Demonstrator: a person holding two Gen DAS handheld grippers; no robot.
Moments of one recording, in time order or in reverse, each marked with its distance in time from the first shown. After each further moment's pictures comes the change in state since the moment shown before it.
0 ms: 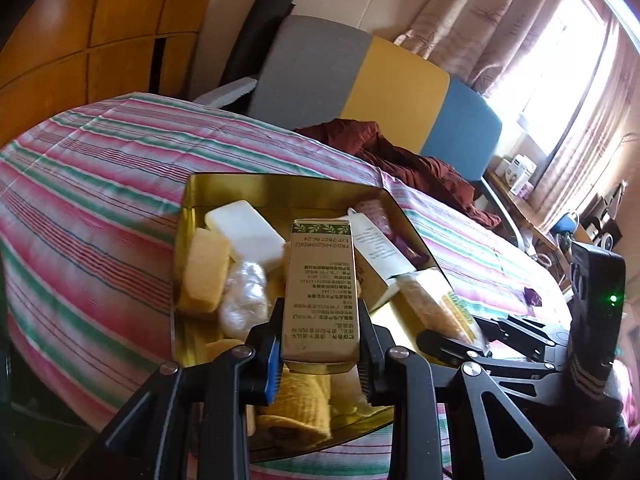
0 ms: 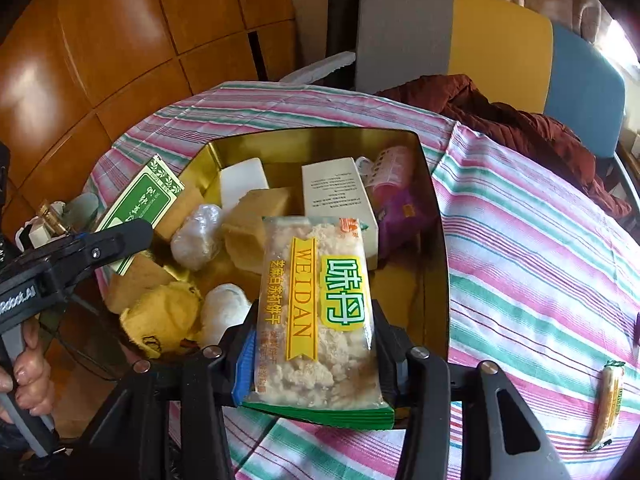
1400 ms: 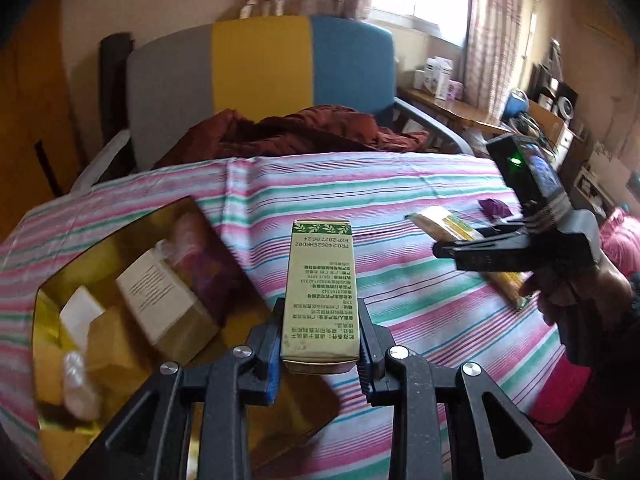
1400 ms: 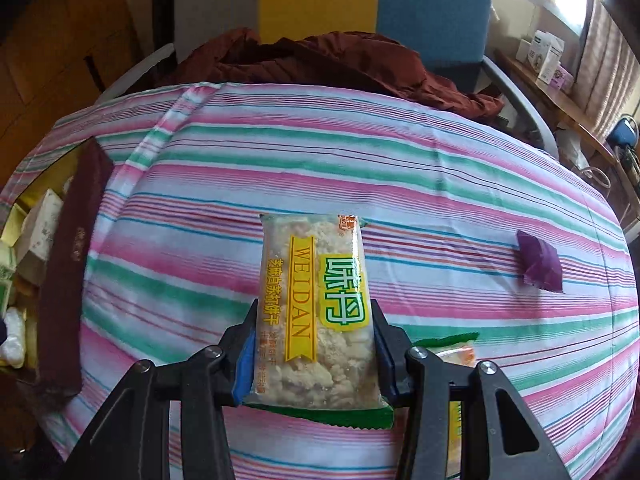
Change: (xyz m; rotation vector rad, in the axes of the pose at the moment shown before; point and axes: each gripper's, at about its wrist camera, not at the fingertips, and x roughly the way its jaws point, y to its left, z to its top) left arm 0.073 -0.192 -0.012 0.442 0.061 -0.046; right arm -0.024 -0.254 -0.037 0.283 0.104 -0.301
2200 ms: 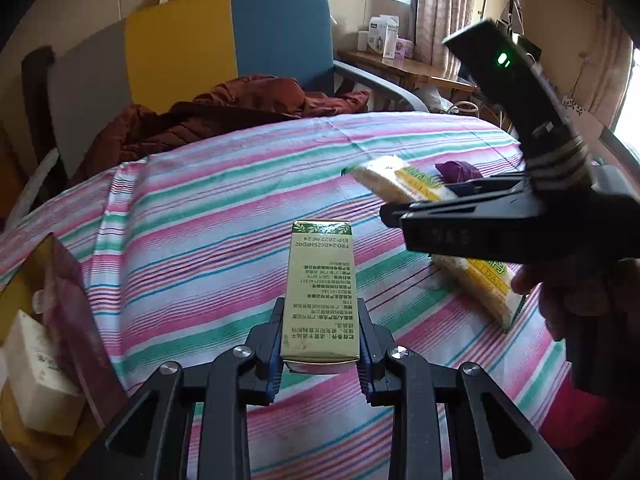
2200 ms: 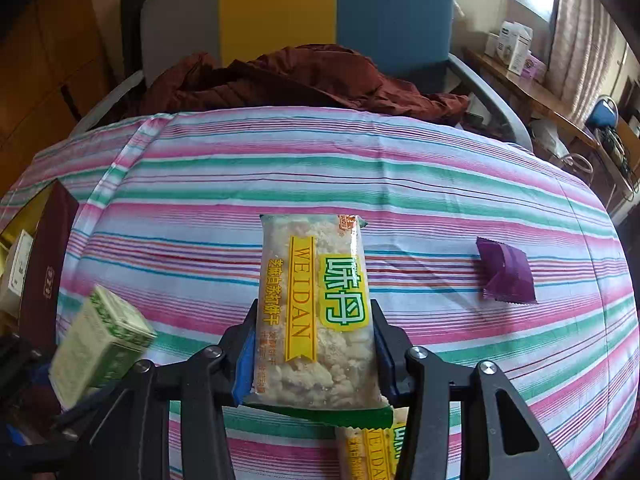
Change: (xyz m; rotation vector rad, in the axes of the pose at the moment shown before) left arm 0.098 -0.102 0.027 0.157 0.091 -0.120; right arm 0.010 -0.055 0.012 0.078 -0.056 -0.053
